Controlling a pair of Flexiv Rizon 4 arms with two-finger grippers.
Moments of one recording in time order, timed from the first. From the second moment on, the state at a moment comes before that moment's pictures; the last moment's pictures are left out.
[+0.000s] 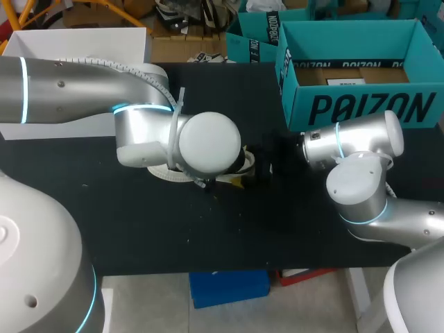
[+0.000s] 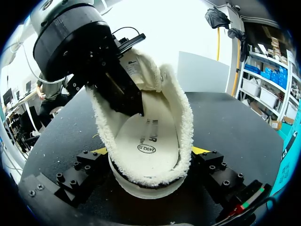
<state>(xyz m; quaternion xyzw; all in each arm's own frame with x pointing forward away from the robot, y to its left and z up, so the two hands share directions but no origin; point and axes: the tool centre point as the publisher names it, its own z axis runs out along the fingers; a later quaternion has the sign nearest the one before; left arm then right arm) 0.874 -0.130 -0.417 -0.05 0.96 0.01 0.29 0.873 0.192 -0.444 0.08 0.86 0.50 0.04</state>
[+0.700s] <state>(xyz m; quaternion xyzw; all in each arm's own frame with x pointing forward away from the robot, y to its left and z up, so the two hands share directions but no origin) 0.861 -0.140 -0.382 -0.04 0.99 -0.08 0.14 0.870 0.193 -0.441 0.08 0.86 0.51 0.04</state>
